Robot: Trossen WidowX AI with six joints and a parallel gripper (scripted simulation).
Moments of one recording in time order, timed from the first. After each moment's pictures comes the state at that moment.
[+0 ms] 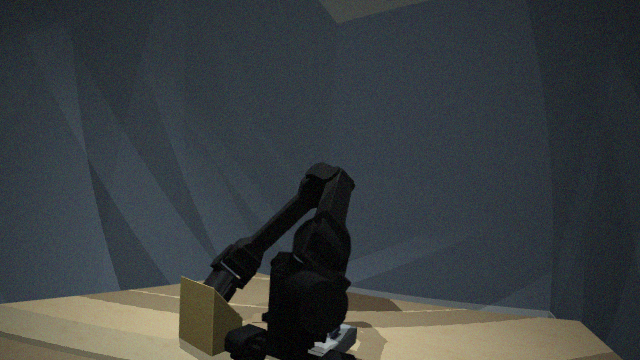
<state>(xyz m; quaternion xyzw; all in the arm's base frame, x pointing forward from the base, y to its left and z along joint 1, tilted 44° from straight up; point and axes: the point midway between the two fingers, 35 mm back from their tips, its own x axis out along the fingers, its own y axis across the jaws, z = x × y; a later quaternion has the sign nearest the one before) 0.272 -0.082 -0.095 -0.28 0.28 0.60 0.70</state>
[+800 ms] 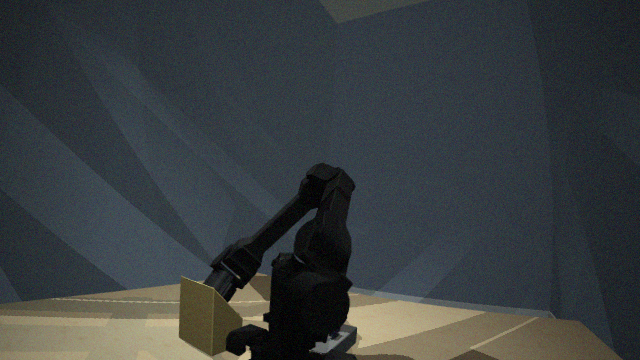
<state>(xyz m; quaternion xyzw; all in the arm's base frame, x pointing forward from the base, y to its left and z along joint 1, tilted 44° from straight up) 0.272 -0.079 -0.093 -0.28 0.28 0.60 0.70</state>
